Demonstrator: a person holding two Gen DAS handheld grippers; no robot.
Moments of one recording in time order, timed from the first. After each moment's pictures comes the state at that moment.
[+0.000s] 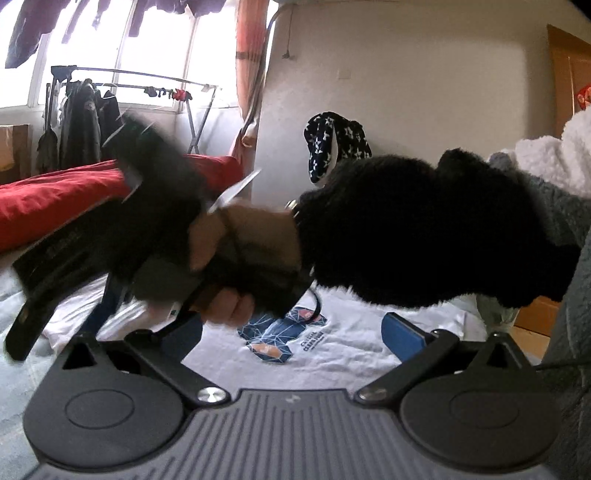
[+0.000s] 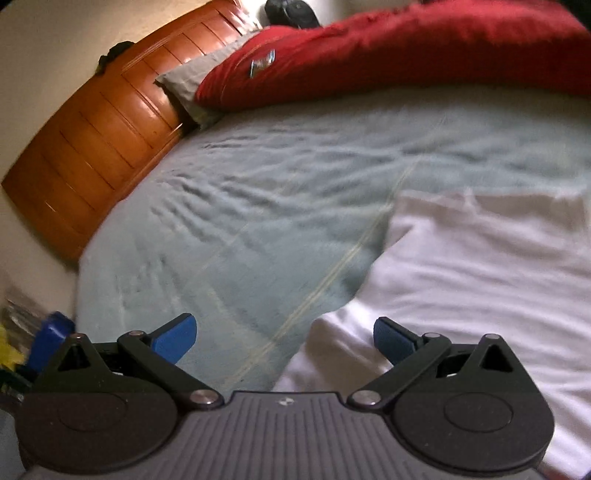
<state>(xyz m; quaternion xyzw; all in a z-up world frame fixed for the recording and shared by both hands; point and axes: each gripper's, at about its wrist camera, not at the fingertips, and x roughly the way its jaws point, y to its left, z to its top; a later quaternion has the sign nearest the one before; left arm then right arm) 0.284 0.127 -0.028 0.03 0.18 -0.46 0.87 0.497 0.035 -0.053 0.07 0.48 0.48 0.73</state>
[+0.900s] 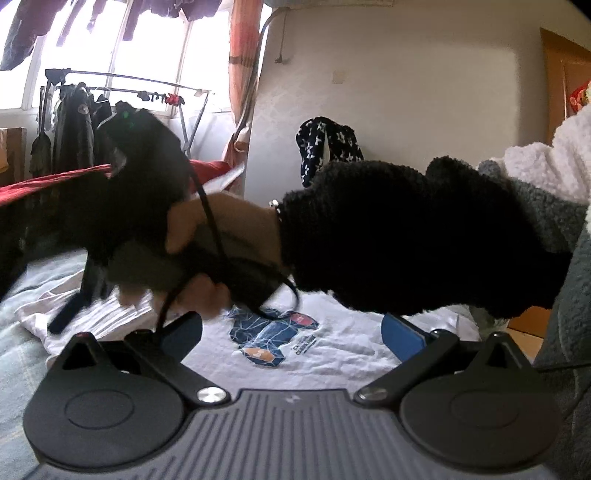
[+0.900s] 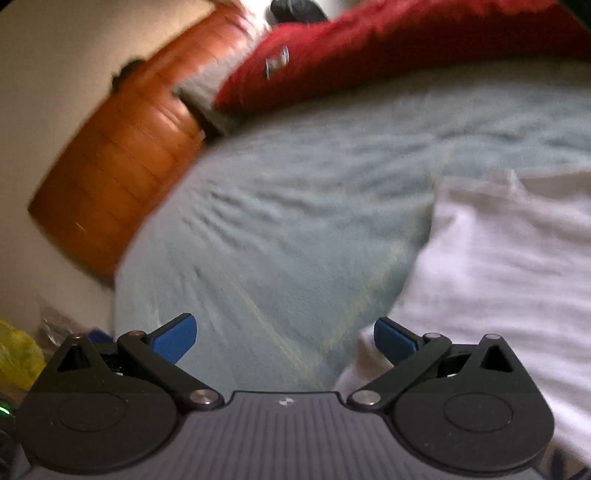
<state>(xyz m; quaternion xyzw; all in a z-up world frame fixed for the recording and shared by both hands) 0.281 0.126 -0.030 0.02 0.18 -0.47 0.86 0.505 0.031 -0.035 0.12 0.46 0.49 0.73</state>
